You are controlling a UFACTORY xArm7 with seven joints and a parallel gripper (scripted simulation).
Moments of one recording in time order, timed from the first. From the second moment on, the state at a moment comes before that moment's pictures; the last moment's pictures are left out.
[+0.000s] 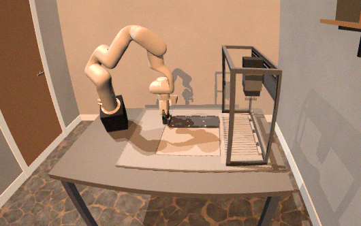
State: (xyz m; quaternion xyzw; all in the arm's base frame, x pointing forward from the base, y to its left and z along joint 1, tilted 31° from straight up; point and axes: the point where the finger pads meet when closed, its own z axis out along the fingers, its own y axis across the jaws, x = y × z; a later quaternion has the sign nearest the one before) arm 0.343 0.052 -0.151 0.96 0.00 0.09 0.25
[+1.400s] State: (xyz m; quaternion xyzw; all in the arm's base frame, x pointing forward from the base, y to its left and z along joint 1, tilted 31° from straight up) arm 0.378 0.054 -0.145 0.96 0.00 0.09 0.25
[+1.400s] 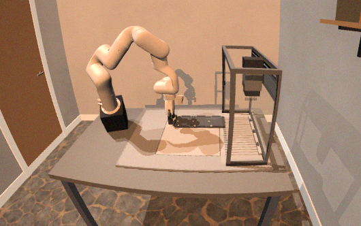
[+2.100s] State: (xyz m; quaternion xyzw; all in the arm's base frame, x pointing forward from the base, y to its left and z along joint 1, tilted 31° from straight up) arm 0.397 0.055 -0.142 0.96 0.00 0.09 0.25
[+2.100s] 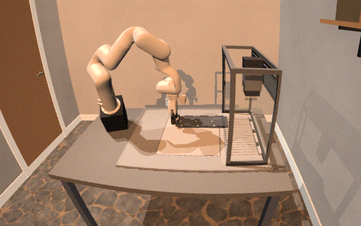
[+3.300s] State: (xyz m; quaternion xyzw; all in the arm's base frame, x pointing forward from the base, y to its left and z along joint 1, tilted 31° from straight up) arm 0.429 0.057 -0.136 0.96 0.00 0.09 0.25
